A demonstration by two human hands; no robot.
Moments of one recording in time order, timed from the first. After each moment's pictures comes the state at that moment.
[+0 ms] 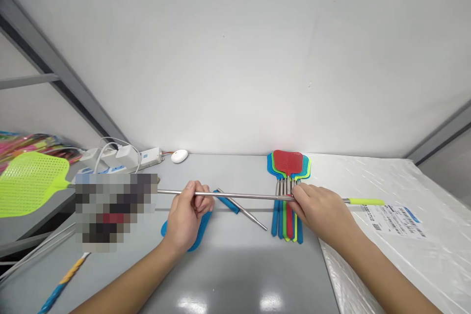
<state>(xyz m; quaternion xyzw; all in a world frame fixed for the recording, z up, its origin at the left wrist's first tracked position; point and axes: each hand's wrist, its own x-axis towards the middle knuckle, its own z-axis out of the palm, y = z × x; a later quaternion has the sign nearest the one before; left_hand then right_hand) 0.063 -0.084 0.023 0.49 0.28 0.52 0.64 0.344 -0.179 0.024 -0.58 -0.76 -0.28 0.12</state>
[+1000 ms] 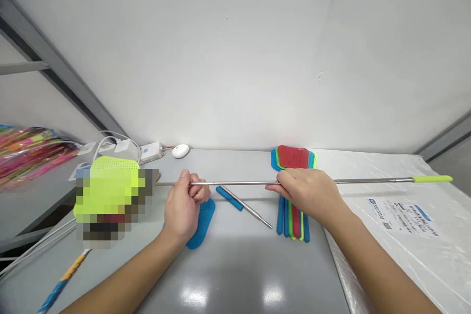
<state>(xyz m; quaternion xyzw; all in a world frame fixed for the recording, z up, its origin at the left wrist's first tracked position) 0.057 -0.069 0.019 0.46 0.35 0.54 0.61 0.321 -0.139 0.044 -0.54 -0.78 -0.27 0.16</state>
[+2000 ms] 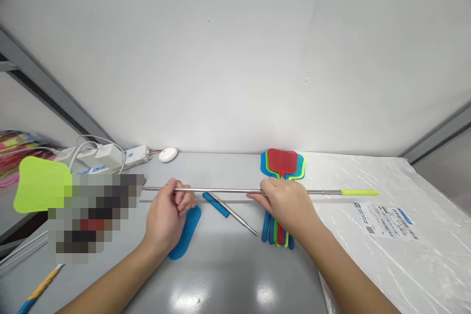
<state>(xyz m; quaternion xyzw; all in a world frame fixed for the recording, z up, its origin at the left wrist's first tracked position) 0.061 -0.064 0.013 0.43 0.39 0.54 0.61 0.302 -0.137 0.033 -0.60 -0.76 -0.20 0.18</state>
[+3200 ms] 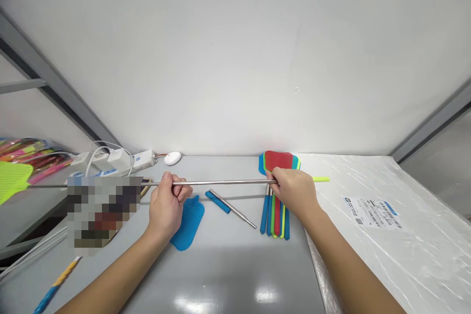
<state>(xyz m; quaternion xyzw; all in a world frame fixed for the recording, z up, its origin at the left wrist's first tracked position) 0.054 -0.059 0.026 0.46 0.38 0.59 0.55 0.329 -0.132 0.027 -0.66 -0.66 -0.27 0.23</state>
